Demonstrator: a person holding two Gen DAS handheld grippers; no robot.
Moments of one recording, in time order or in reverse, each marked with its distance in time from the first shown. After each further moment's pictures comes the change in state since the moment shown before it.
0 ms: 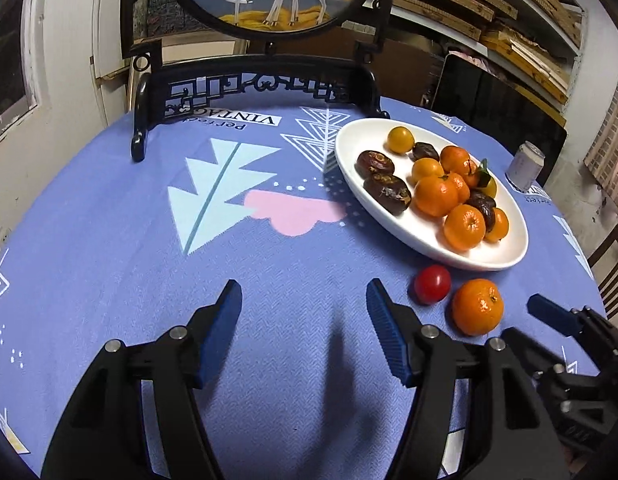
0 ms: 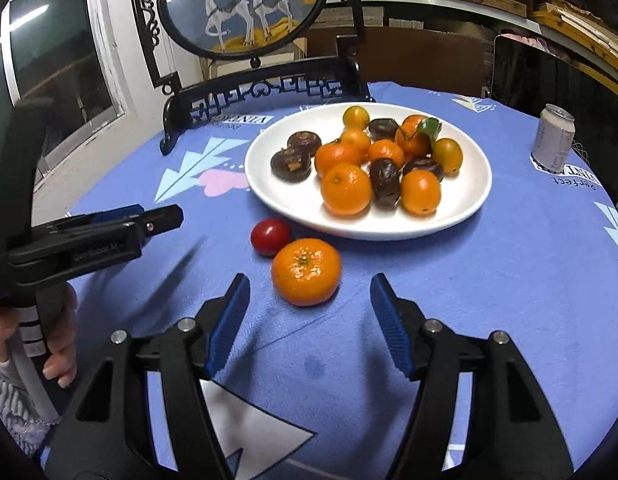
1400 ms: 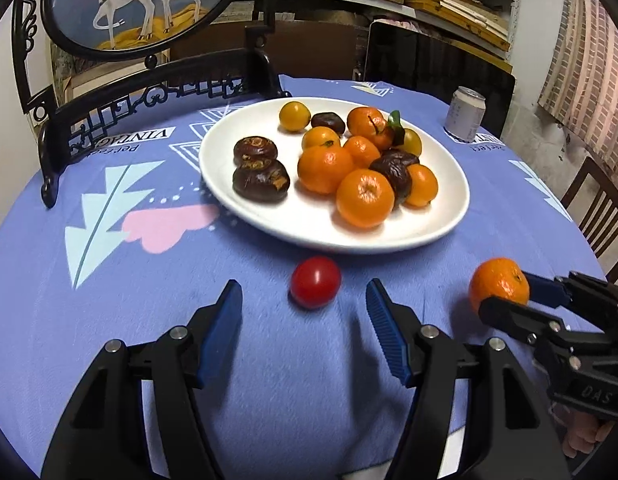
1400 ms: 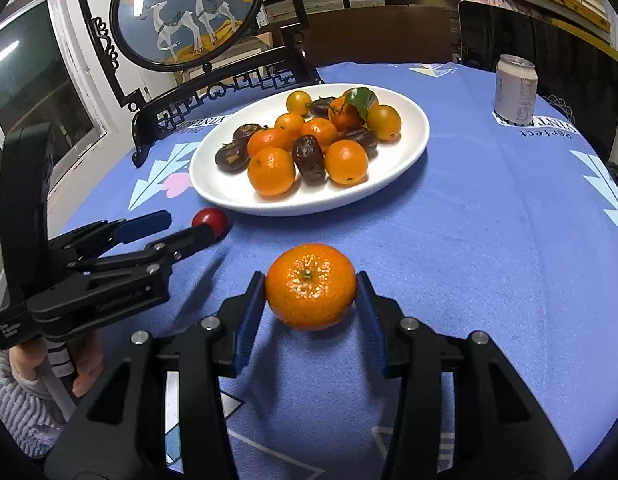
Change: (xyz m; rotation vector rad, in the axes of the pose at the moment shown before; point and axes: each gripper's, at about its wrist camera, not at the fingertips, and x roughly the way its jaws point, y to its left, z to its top) left arm 0.027 -0.082 -0.008 0.216 0.016 -0.112; right arm -0.013 -0.060 -0.013 0.141 0.037 0.005
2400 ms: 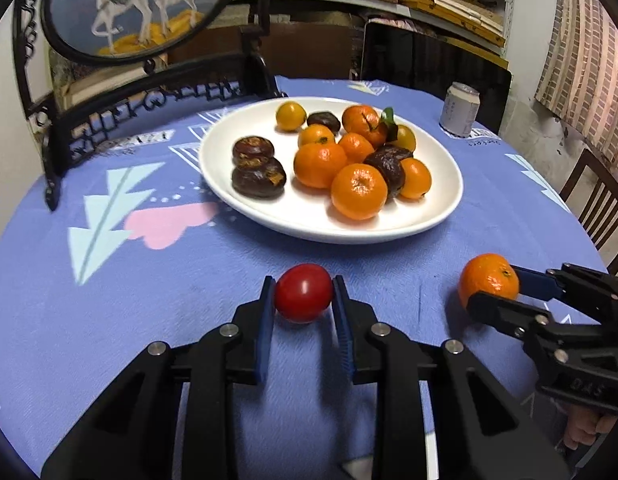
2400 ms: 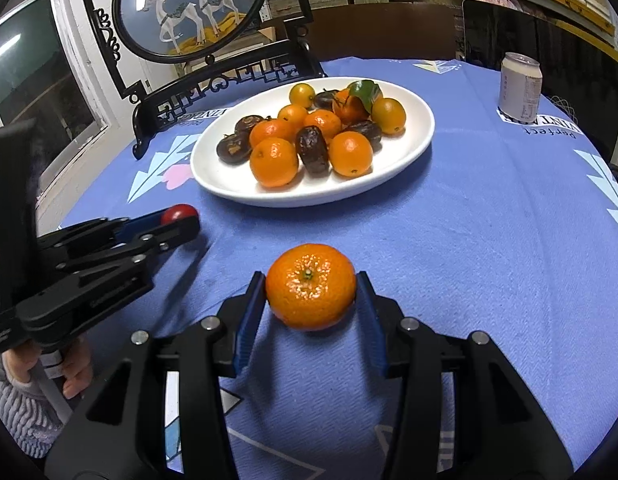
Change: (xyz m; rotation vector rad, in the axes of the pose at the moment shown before) left arm -0.016 -0.004 -0.011 0.032 -0.026 0.016; right arm 0.003 0.006 -0.003 -0.024 0.009 -0.004
